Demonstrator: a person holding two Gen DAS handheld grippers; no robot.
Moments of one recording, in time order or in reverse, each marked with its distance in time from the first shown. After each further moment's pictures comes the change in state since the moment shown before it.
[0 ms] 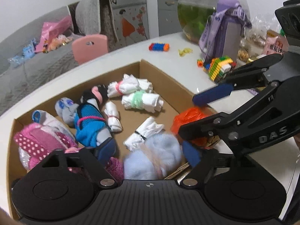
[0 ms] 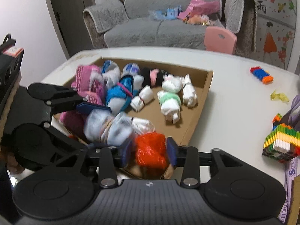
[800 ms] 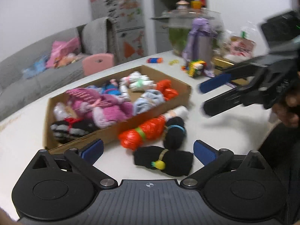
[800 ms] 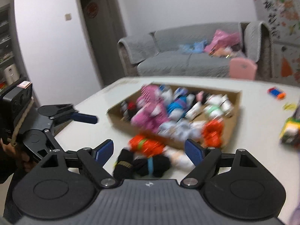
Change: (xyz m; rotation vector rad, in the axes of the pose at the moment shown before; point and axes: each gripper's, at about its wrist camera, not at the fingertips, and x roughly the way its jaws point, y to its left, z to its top) left arm -0.121 -0.016 -0.114 0.062 -0.172 -0.013; right arm -0.050 0.067 -0.062 -0.053 -0.168 0.203
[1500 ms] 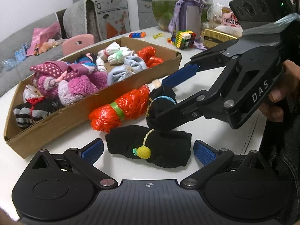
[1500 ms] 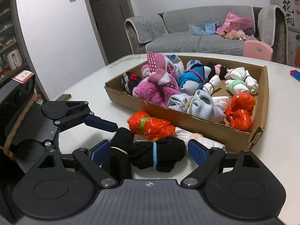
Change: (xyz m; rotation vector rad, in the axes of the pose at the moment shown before) left arm 0.059 -0.007 -0.023 0.010 0.126 -0.086; right arm 0.057 -0.003 -0.023 -0.031 0.084 0.011
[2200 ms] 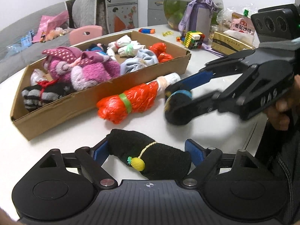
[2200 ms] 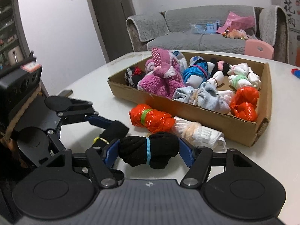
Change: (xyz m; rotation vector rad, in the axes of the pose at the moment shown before) left arm -0.014 0.016 -0.009 -0.089 0.022 0.001; right arm -0.013 0.006 -0.011 0.028 -0.019 0.010
